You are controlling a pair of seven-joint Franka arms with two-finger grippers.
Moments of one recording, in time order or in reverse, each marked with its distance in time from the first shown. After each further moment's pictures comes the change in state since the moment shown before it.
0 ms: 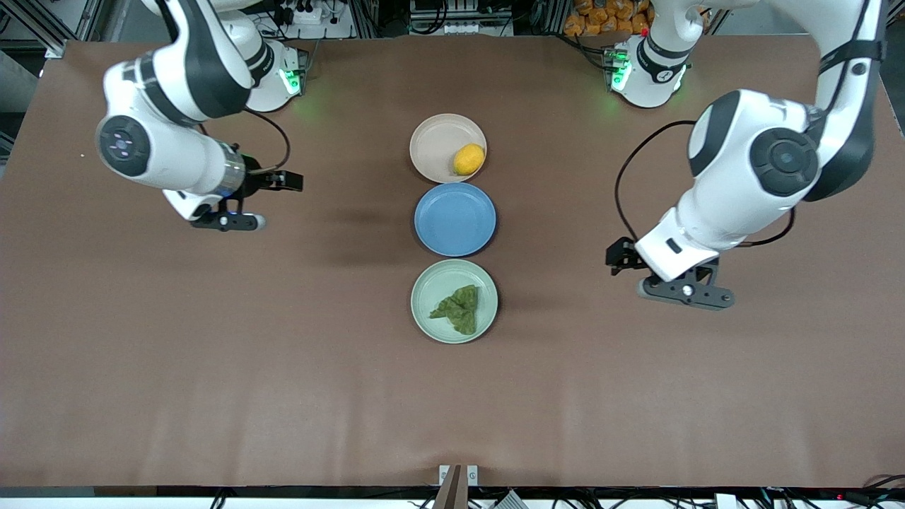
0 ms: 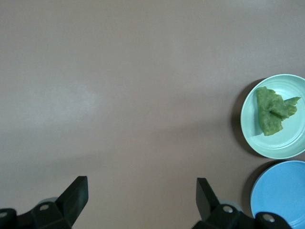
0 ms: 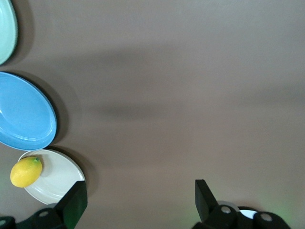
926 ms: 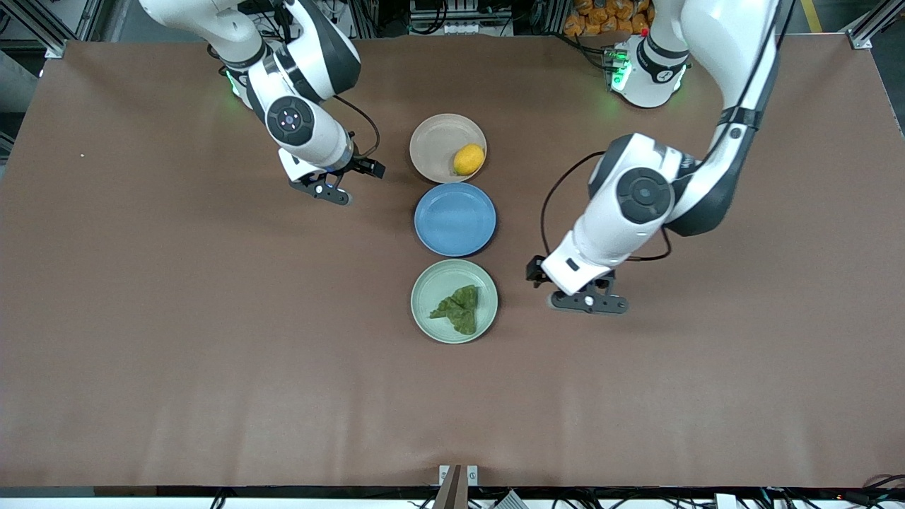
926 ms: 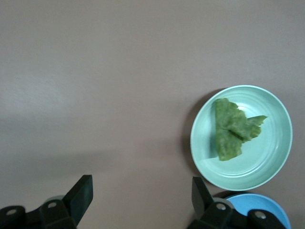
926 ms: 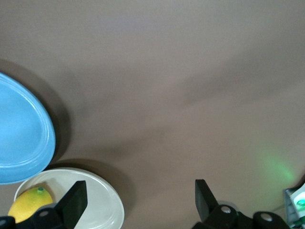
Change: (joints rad) left arm -0.163 0.165 -0.005 -0.013 -0.008 0.212 -0.264; right arm 0.327 0.051 0.004 -0.192 0.035 0.273 0.554
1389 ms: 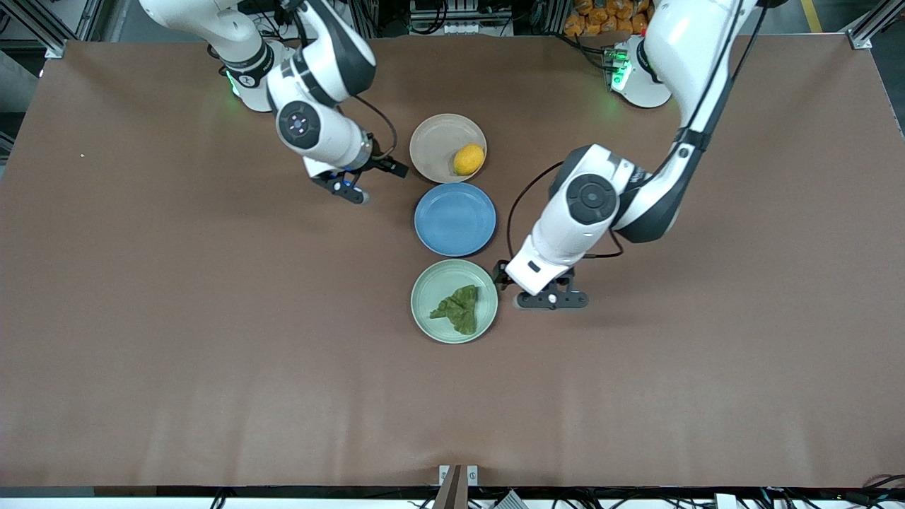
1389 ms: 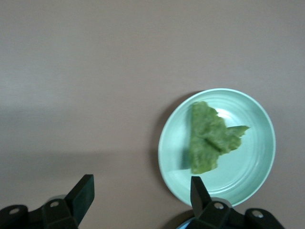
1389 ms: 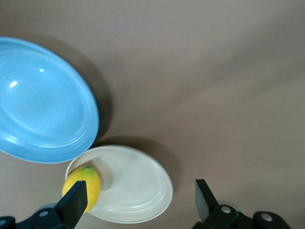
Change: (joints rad) left arm -0.077 0.090 0.000 -0.002 0.000 0.139 -0.168; right arm 0.076 0.036 -0.001 0.004 0.195 0.110 0.059
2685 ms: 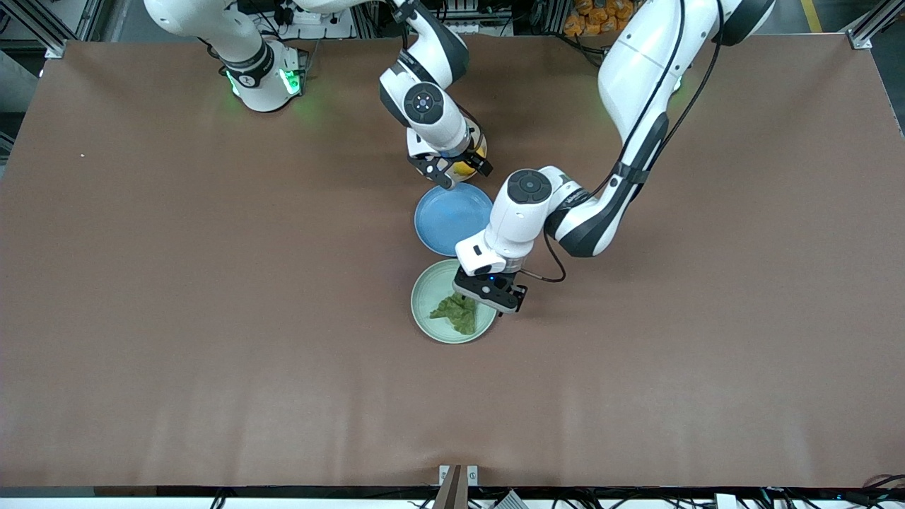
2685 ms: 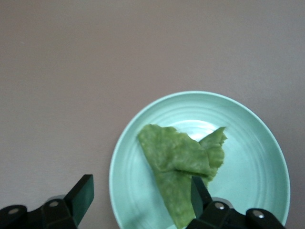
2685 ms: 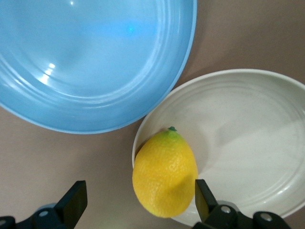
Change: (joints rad) left arm -0.090 0.180 0.006 0.002 0.322 0.390 0.145; right arm 0.326 0.354 0.000 0.259 0.021 0.306 0.438
